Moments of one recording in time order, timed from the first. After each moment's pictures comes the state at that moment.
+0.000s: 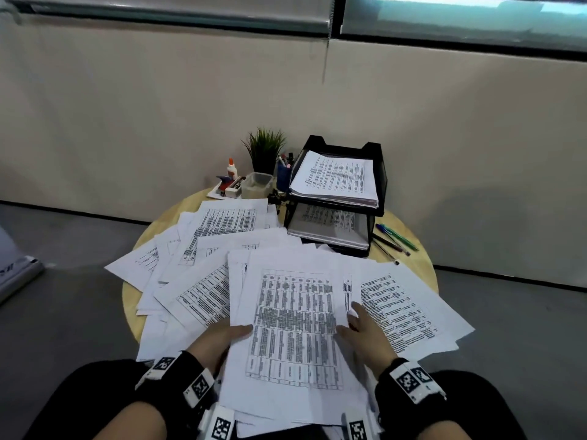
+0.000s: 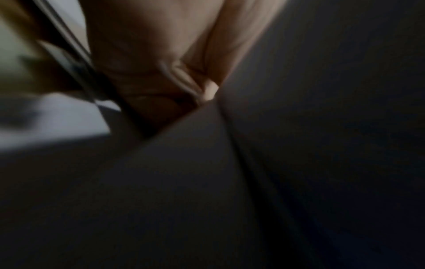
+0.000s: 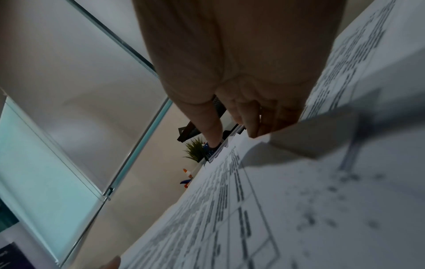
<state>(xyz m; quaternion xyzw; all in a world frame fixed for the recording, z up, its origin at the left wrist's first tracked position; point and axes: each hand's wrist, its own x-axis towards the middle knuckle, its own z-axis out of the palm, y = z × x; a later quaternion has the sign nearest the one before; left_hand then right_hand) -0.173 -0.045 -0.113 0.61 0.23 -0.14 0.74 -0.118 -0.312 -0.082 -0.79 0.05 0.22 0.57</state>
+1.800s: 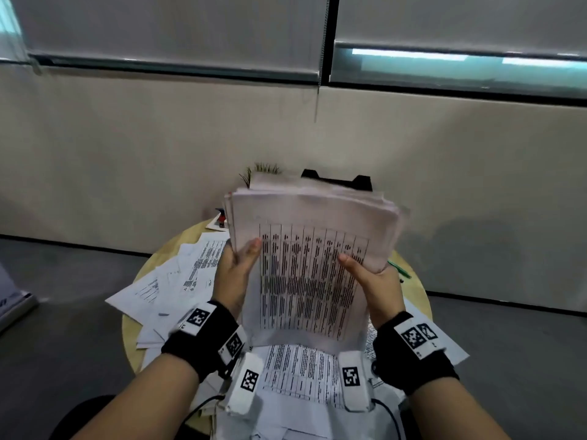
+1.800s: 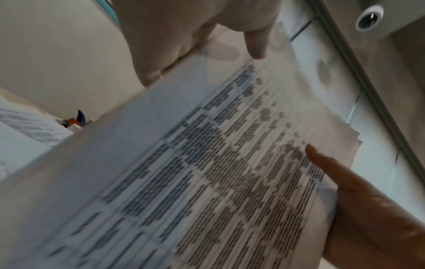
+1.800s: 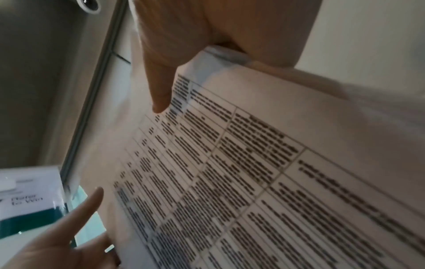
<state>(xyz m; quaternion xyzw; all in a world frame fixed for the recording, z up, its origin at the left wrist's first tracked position) -0.127 -0.082 0.038 0.61 0.06 0.23 0.76 -0.087 -0.291 0.044 -0.62 -0.10 -0.04 0.78</state>
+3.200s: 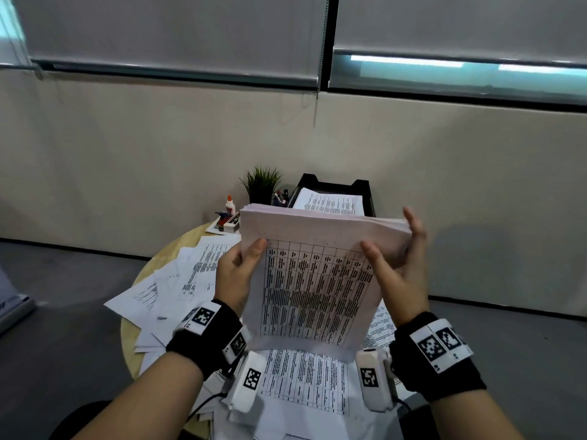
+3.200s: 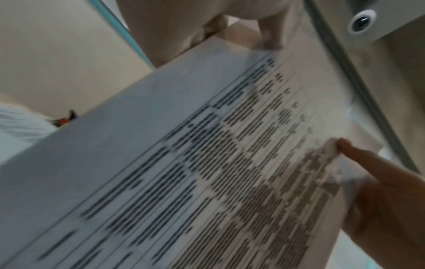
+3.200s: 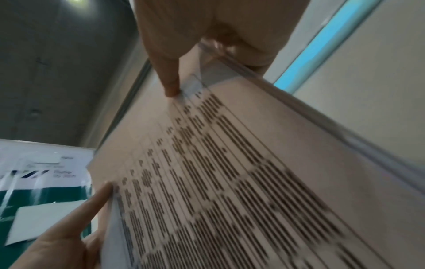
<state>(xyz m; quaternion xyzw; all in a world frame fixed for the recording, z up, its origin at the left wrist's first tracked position) -0.121 -0.086 0.043 0.61 0.02 0.26 0.75 -0.100 -0.311 0.074 -0.70 -0.18 -0.24 0.65</state>
